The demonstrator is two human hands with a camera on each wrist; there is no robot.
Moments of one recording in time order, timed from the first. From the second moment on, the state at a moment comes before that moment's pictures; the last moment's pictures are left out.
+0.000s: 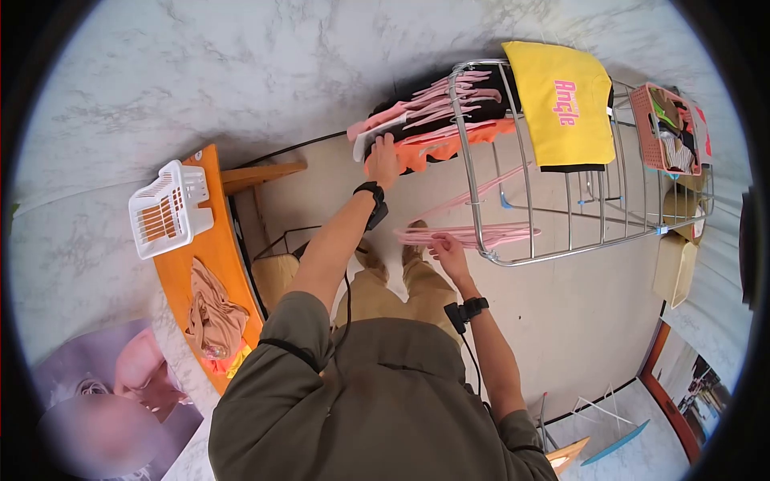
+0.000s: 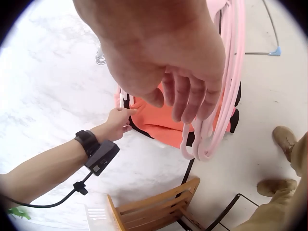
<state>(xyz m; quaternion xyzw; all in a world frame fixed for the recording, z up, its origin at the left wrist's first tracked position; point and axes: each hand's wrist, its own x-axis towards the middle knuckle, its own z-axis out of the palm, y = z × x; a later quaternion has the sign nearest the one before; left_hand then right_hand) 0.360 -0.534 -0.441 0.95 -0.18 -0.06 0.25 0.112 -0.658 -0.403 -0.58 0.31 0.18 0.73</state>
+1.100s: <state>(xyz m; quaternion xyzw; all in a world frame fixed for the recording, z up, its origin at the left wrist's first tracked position) 0.314 -0.547 -0.451 0.96 -0.08 -0.14 0.25 0.159 -0.559 -0.307 -0.36 0.28 0.31 0.84</state>
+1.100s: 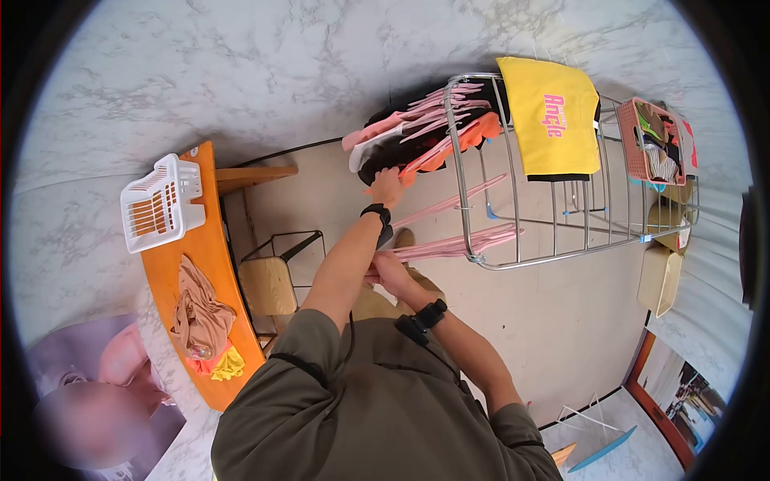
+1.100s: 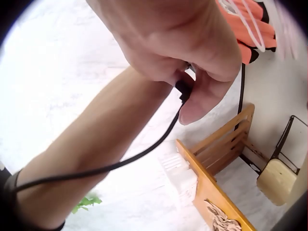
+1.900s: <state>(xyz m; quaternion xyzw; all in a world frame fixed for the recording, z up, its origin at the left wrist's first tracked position) 0.299 -0.539 -0.381 0.92 -0.09 -0.20 0.32 0.145 -0.549 -0.311 -0.30 0.29 0.39 0.82</state>
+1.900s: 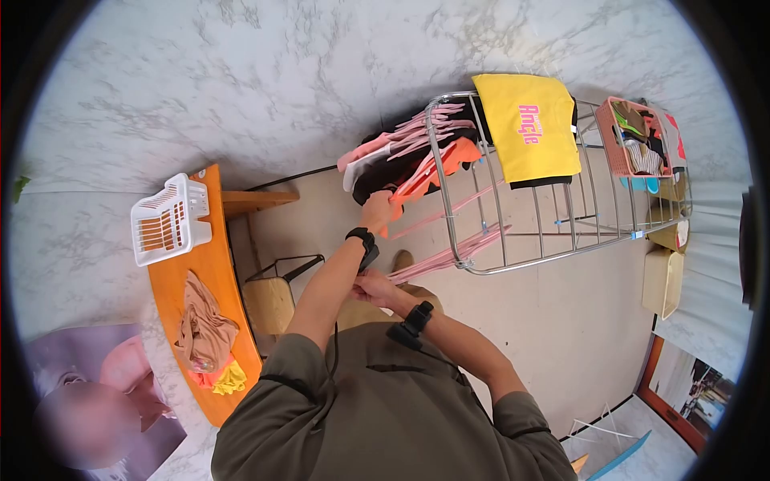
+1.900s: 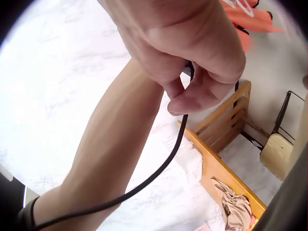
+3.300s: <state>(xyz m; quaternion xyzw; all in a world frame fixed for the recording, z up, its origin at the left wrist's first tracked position) 0.216 -0.203 -0.239 0.92 -0.14 -0.05 0.37 0.277 -0.458 -0.232 -0.88 -0.20 -0.18 0.39</state>
